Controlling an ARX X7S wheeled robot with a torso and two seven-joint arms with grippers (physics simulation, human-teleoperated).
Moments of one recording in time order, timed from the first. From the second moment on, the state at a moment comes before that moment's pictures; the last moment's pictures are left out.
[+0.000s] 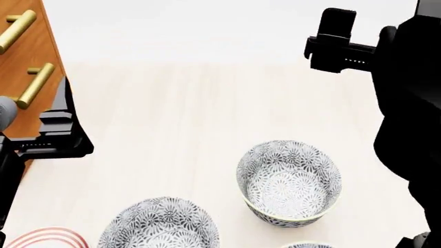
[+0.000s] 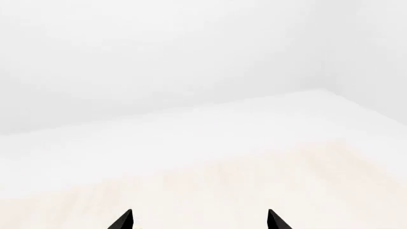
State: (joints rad) left arm -0.56 -0.14 0.04 0.71 -0.38 -1.00 -0.34; right arm 1.19 0.26 0.15 -0.23 0.65 1.52 0.52
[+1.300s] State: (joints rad) left arm -0.56 -0.18 0.07 0.69 -0.41 -0.97 -0.37; right arm 1.10 0.41 0.10 0.58 0.89 1.24 0.47
